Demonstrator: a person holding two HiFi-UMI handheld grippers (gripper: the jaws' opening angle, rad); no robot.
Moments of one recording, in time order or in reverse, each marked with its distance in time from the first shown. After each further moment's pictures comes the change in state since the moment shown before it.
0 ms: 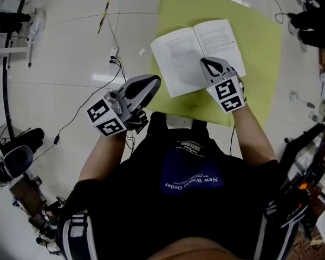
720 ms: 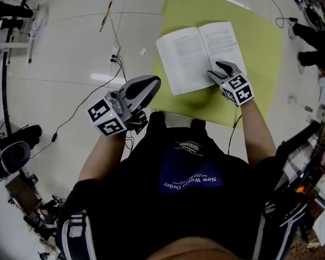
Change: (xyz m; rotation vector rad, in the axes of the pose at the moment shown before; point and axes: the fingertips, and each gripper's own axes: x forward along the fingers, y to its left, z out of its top) left arm -0.023 -0.007 -0.003 0.002 -0.016 0.014; right arm 0.011 0.010 -0.075 0.090 0.093 0.236
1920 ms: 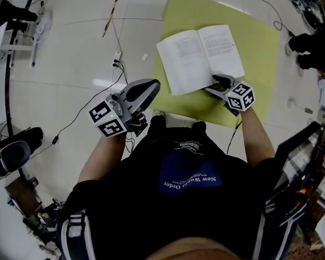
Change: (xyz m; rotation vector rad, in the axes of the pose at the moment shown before) left arm -0.004 -0.025 0.001 0.010 0.007 -0.004; right arm -0.021 0.045 -0.031 0.182 -0.099 0.261
